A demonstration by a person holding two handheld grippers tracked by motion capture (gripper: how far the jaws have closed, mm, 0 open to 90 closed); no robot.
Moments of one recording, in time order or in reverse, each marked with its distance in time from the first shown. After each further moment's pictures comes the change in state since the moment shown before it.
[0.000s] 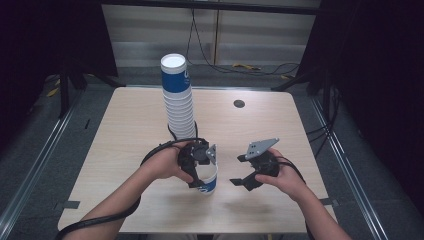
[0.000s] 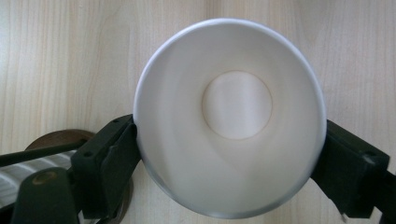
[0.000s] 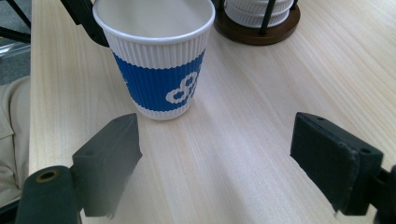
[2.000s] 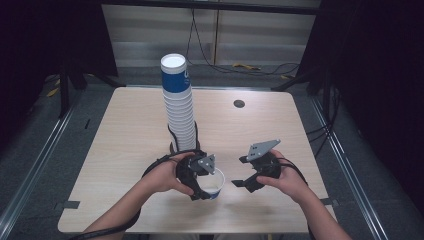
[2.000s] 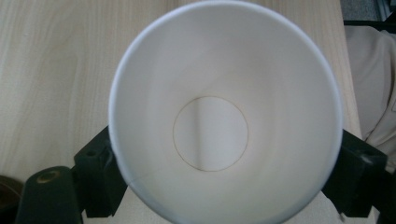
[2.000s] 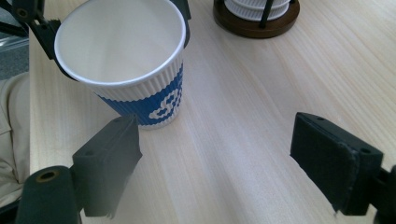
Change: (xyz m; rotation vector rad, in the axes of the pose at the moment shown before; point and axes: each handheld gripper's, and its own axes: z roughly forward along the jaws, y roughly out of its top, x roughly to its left) left arm -0.020 -0.018 0.027 -0.207 -0.092 -0.033; right arm 0.003 -0.003 -0.004 0.020 -0.013 -0.002
